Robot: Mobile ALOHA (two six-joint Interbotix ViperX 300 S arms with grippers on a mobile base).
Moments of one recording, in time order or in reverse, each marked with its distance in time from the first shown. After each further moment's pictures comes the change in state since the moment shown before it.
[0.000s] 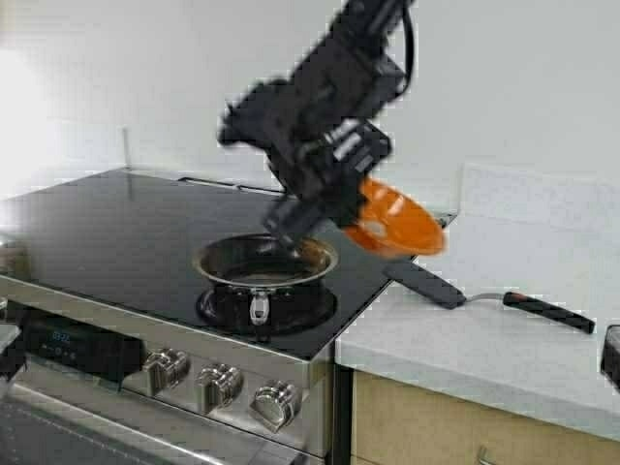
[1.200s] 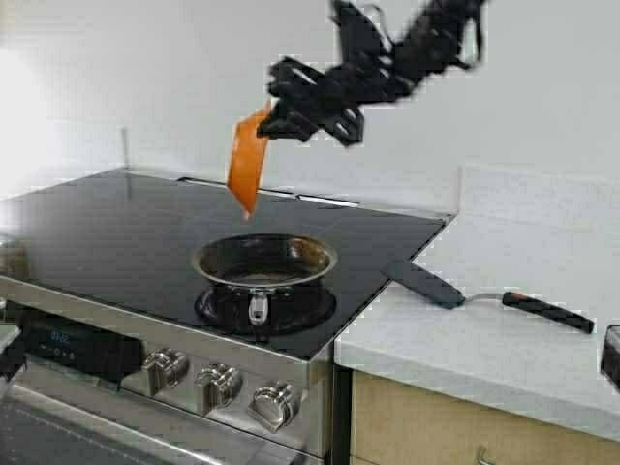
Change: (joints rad) left arm 0.000 0.000 0.000 0.000 0.002 -0.002; right arm -0.537 0.084 -0.239 0.417 -1.549 0.009
